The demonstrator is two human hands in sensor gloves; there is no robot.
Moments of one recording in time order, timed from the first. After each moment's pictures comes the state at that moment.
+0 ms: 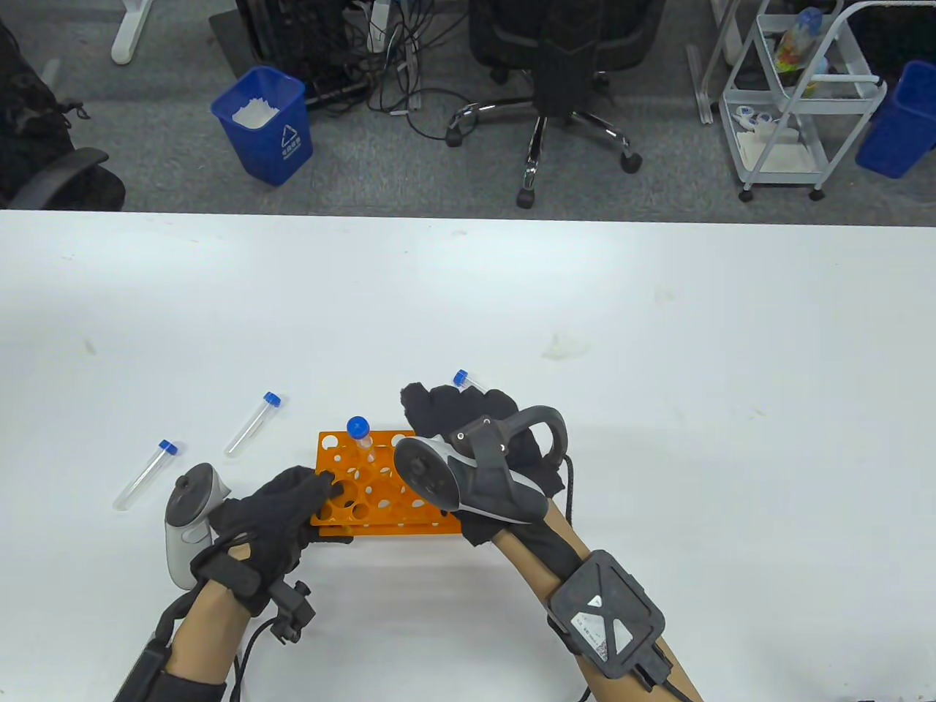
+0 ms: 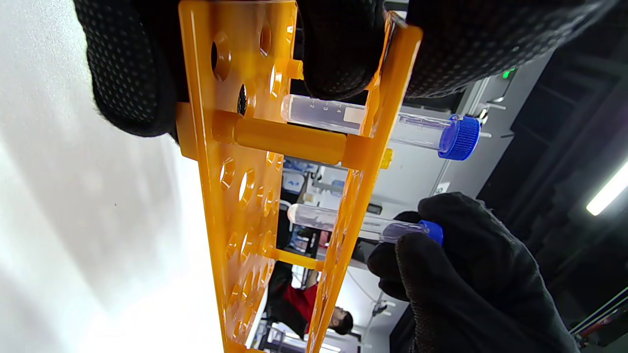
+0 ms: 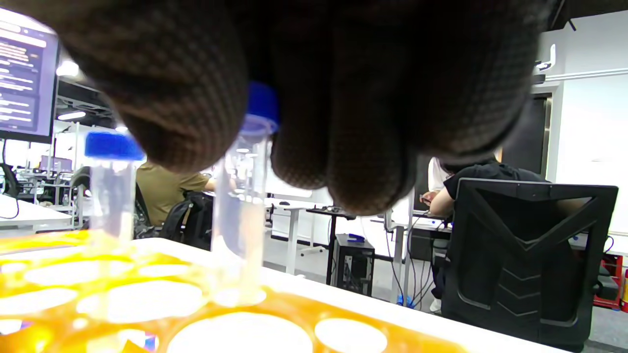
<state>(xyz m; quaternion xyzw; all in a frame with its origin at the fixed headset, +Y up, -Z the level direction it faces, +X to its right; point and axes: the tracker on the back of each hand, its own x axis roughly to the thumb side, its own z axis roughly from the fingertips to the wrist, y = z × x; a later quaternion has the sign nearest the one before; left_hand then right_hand) -0.270 -0.741 -0.185 -0.20 -0.03 0.74 0.64 -0.022 -0.567 -0.210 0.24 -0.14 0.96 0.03</state>
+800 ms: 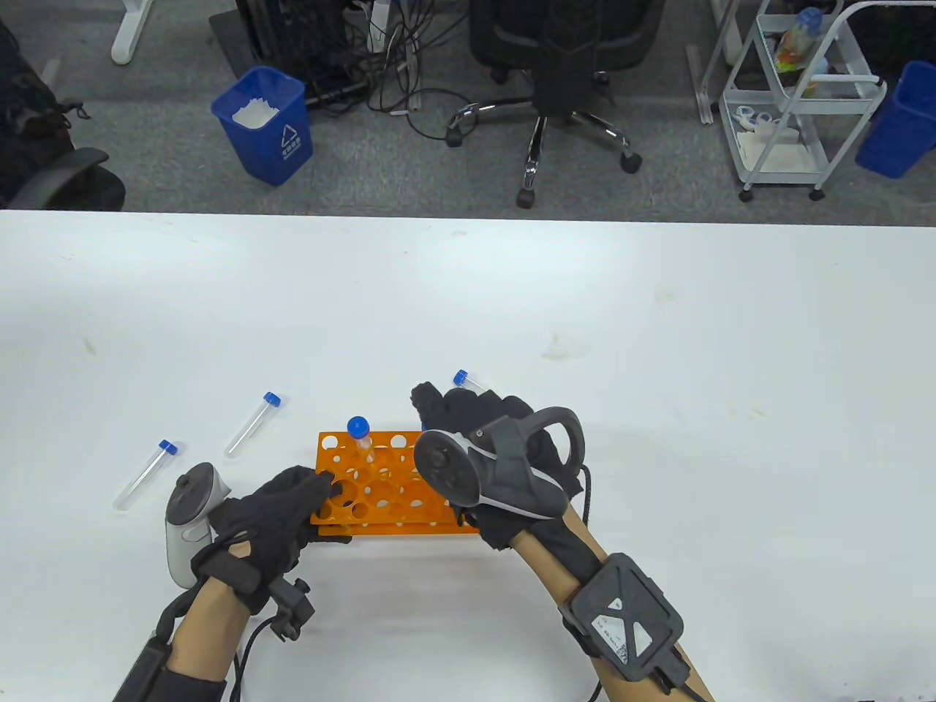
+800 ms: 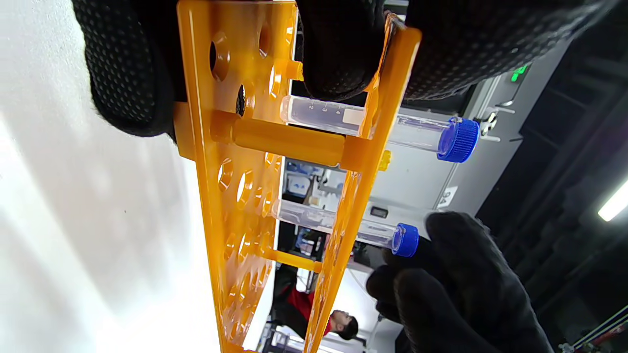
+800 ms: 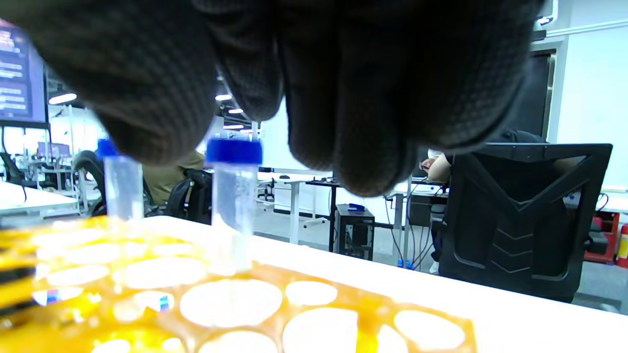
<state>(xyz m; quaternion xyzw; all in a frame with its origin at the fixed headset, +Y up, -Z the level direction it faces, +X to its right) -0.272 -0.744 -0.186 -0.21 -0.02 0.73 0.65 0.003 -0.559 -0.211 0.23 -0.09 0.97 0.06</state>
